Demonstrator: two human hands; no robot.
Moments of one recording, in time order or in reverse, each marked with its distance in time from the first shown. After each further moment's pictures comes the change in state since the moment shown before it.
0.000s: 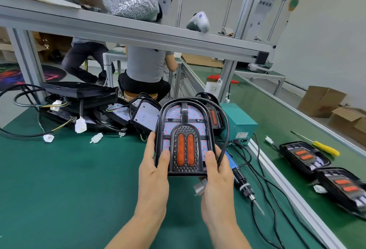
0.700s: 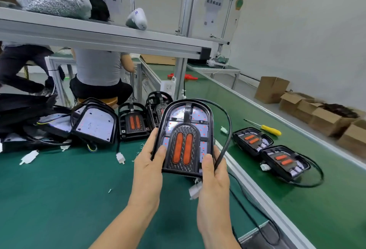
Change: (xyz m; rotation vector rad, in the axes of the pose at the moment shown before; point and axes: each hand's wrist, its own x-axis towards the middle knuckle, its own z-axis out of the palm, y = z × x) left_hand -0.004 -0.012 0.076 -0.014 -0.268 -0.106; right_hand -0.004 -0.036 -0.066 -0.044 0.146 -0.067
